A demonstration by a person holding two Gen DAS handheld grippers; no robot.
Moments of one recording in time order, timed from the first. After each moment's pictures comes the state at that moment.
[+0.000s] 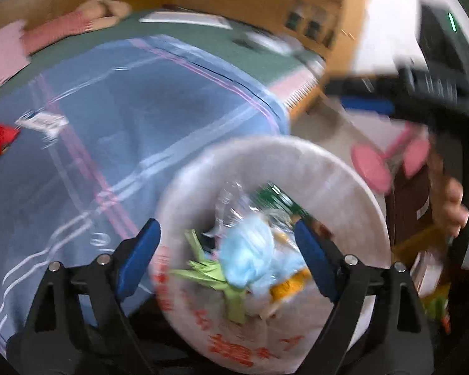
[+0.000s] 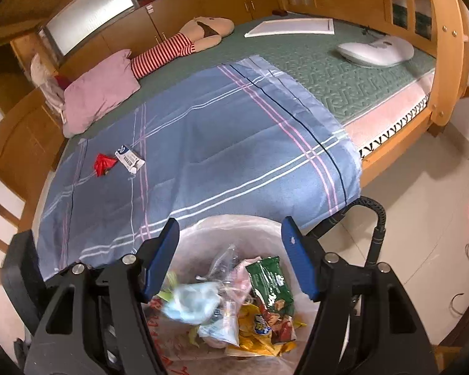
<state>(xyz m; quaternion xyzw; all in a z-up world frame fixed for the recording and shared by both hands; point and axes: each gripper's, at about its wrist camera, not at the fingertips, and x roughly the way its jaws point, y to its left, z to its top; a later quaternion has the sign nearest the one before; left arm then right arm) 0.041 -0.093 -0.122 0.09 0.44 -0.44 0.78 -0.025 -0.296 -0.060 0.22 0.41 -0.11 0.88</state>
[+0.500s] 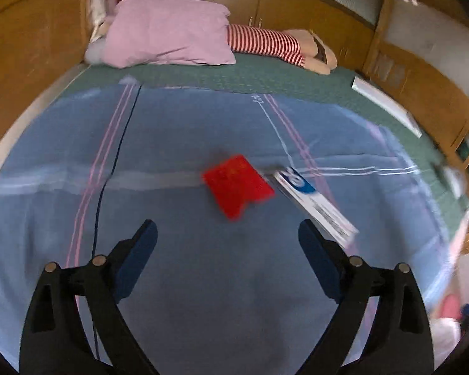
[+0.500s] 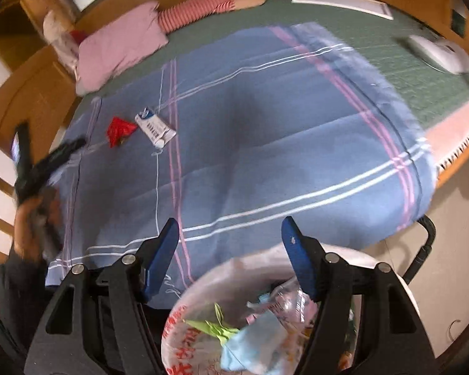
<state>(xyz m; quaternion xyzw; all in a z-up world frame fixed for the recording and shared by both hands) 0.319 0.065 -0.131 -0.01 0.41 -0.10 0.91 0.091 -0.230 -0.098 0.18 0.49 -0.03 0.85</state>
